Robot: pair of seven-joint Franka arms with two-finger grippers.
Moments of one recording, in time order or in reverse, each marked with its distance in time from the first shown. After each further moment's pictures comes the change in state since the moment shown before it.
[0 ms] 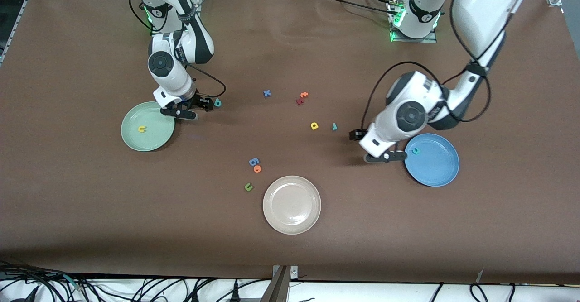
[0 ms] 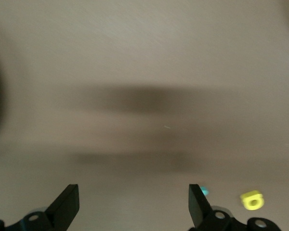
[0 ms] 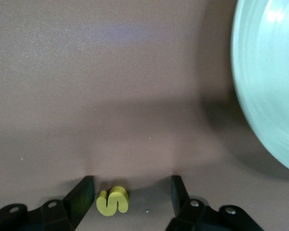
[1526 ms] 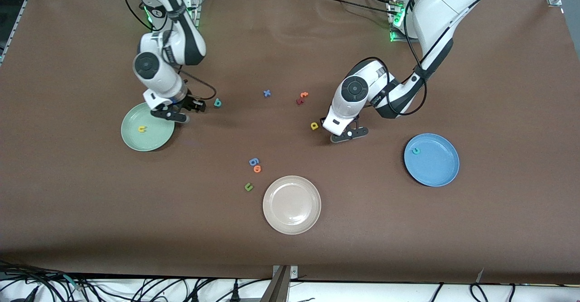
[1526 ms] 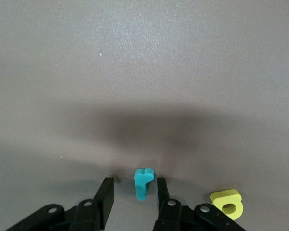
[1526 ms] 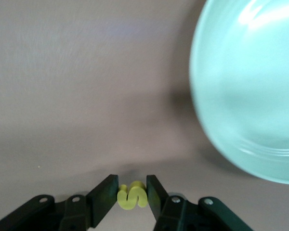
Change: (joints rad) left arm -0.146 0.073 0.001 -0.116 0.172 0.210 -0.421; right arm -0.001 -0.081 -0.112 0.064 0.000 -0.185 -0.042
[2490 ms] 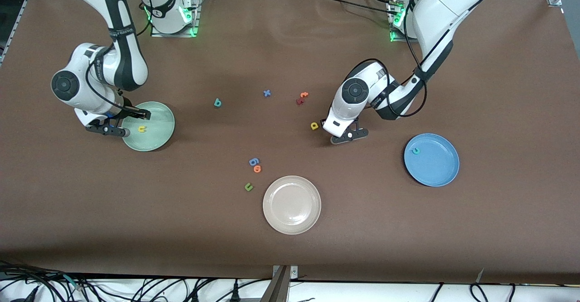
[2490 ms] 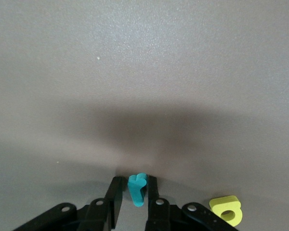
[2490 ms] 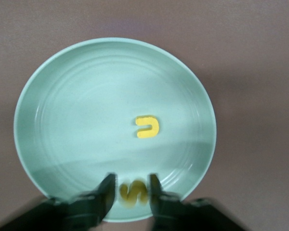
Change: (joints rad) left arm 0.000 0.017 0.003 0.014 0.000 0.003 -0.001; right arm -0.039 0.109 -0.297 0.142 -0.033 -0.190 -0.350
